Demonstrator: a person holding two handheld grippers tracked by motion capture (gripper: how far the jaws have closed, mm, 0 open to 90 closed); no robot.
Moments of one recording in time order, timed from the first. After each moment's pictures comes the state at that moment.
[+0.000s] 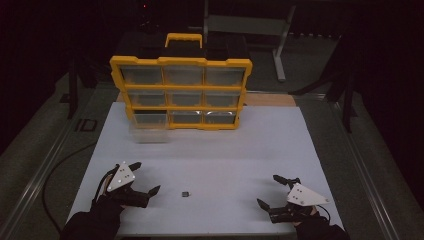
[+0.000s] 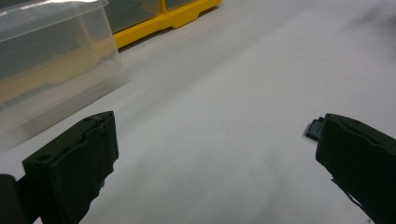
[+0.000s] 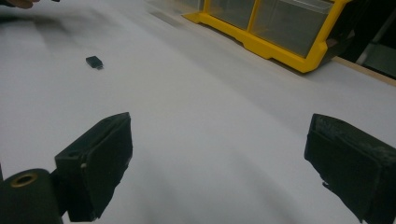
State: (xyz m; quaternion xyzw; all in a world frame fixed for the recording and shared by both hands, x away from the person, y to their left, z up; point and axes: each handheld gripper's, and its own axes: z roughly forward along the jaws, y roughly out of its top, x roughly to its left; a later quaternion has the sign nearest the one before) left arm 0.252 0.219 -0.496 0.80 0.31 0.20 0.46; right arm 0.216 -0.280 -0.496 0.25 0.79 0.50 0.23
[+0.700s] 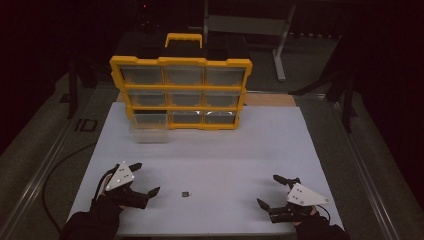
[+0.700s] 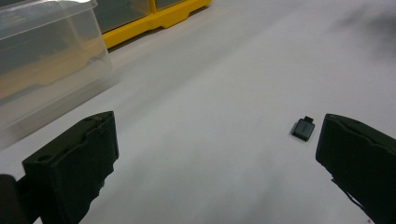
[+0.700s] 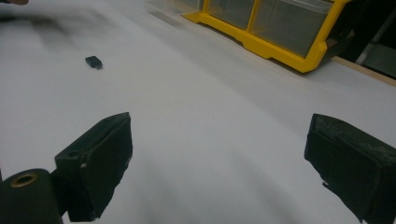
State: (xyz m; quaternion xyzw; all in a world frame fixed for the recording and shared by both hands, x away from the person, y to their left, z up) left arm 0.251 0.221 -0.490 0.81 0.31 0.18 0.47; right arm 0.217 -0.280 -0.496 0.25 0.79 0.50 0.23
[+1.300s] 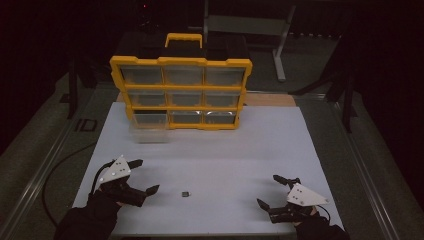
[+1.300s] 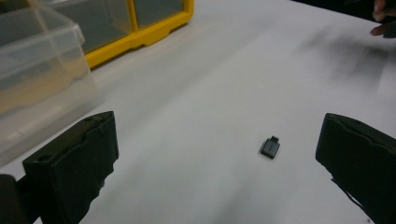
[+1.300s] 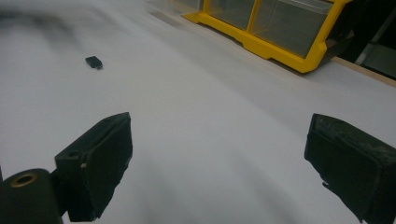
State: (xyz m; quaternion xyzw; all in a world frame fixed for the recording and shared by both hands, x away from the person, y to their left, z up) left arm 0.255 0.219 -0.456 0.81 0.29 0.14 0.48; right arm 0.216 -0.280 -0.495 0.25 0.79 0.50 0.23
